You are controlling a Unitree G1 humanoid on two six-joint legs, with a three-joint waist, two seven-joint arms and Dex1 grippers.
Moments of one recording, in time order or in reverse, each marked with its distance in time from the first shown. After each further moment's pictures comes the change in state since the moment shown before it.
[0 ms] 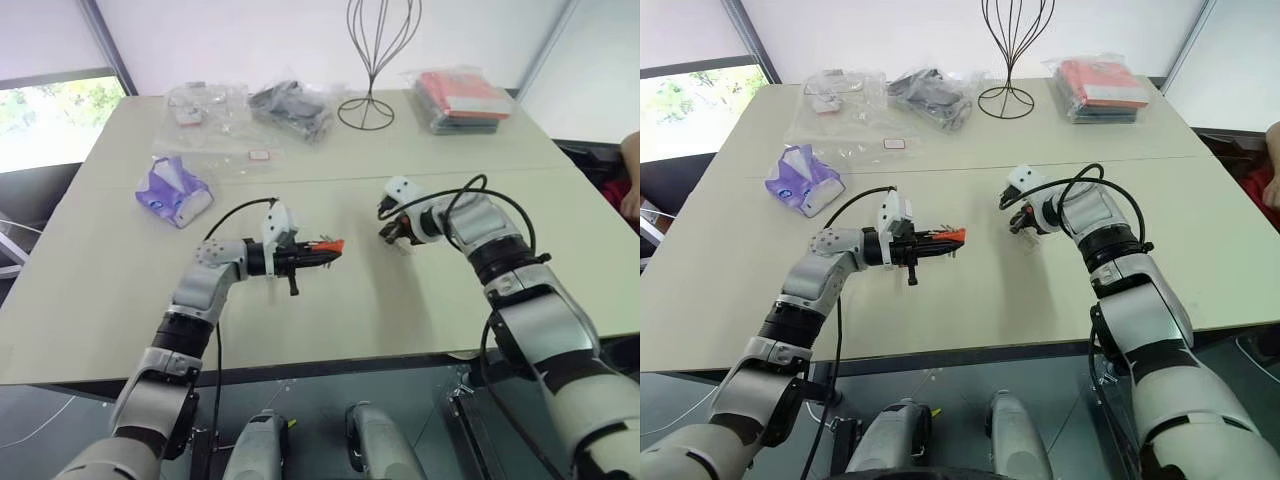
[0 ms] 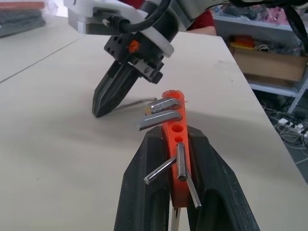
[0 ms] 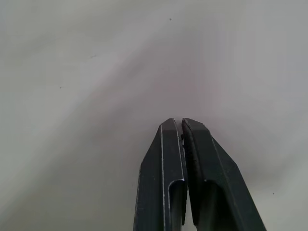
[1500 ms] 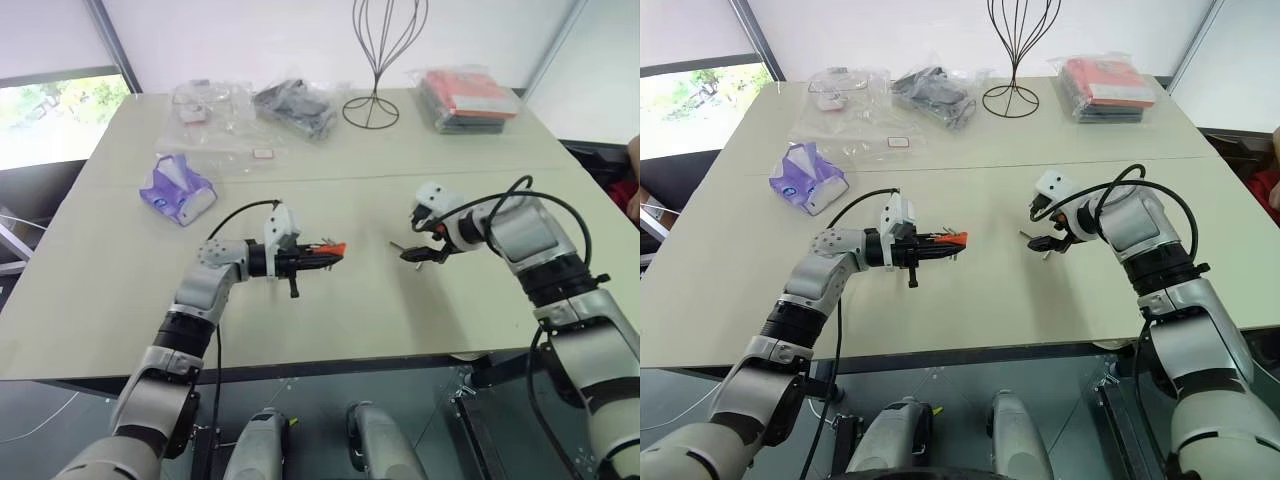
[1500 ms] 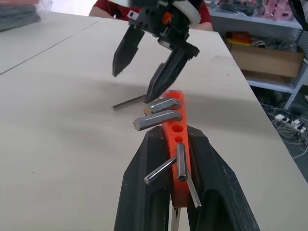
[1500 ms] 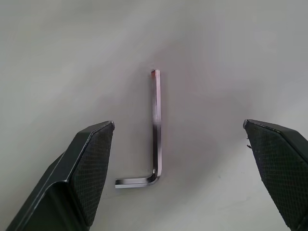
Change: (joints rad) left arm -0.008 -0.003 -0.011 0.021 0.010 -0.020 -0.023; right arm 0.164 -0.217 0.028 -0.400 -0.017 0.161 0.133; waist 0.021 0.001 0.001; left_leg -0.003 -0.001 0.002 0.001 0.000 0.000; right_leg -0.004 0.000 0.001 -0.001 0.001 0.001
